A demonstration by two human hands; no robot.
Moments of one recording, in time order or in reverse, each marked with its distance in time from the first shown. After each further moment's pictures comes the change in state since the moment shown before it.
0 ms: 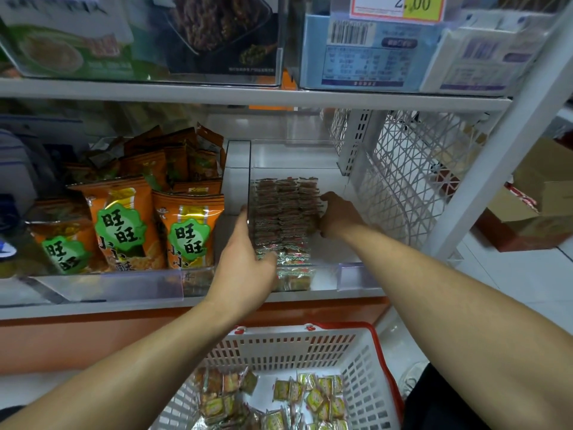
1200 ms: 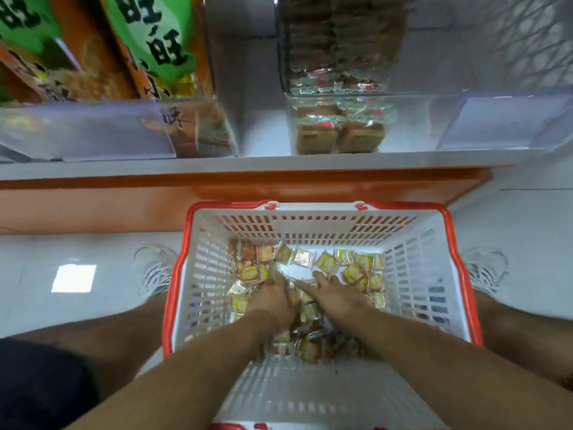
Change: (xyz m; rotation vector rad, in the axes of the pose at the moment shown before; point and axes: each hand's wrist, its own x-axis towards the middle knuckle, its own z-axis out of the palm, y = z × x) left_hand -0.137 -0.275 0.115 0.692 -0.755 -0.577; right_hand -0.207 0.149 0.308 -0.501 -0.868 -0.313
